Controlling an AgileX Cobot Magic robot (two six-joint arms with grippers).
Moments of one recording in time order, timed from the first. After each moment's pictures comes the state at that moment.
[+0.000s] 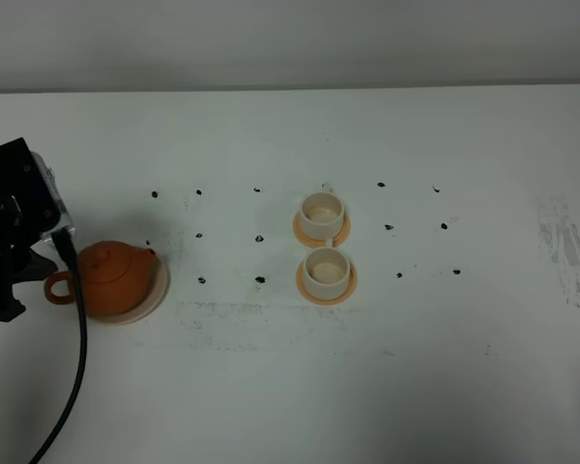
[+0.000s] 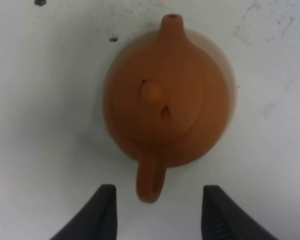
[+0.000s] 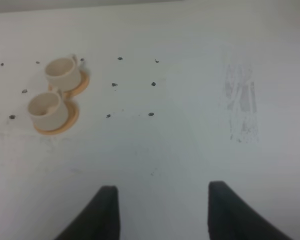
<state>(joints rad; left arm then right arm) 0.03 1.49 -0.91 -0.35 0.68 1.34 -0.02 -0.01 -0.50 0.19 1.08 -0.13</state>
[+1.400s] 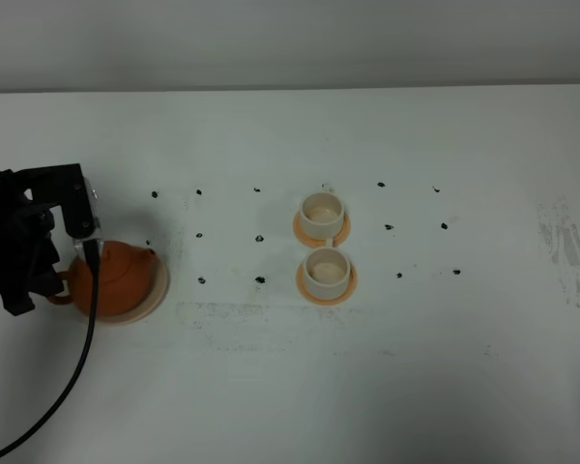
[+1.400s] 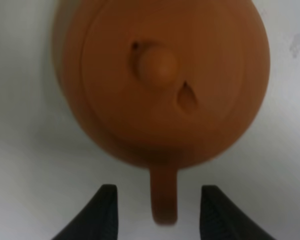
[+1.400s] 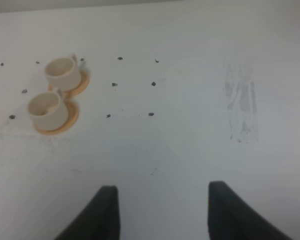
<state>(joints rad) -0.02 1.81 -1.09 -0.13 0.77 1.30 -0.02 -0.01 -0.50 0.19 1.08 -0.13</state>
